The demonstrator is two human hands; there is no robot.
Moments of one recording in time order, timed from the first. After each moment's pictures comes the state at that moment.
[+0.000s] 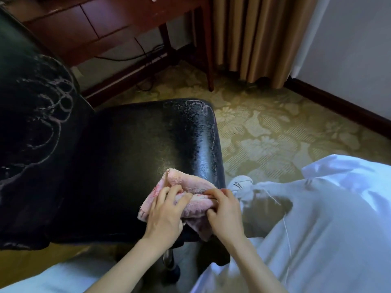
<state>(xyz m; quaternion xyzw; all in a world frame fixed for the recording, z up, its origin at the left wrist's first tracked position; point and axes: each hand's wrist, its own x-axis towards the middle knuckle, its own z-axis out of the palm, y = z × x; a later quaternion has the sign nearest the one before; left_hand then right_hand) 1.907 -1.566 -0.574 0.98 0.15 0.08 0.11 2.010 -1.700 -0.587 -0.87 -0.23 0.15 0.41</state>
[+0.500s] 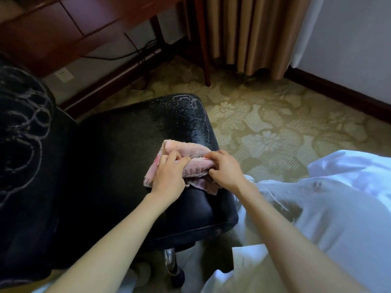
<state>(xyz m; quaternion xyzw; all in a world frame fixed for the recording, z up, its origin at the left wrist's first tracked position) 2.009 -1.516 -0.554 0.97 0.22 0.01 0.12 2.127 -1.647 -0.587 -0.86 -0.33 0.19 0.34</state>
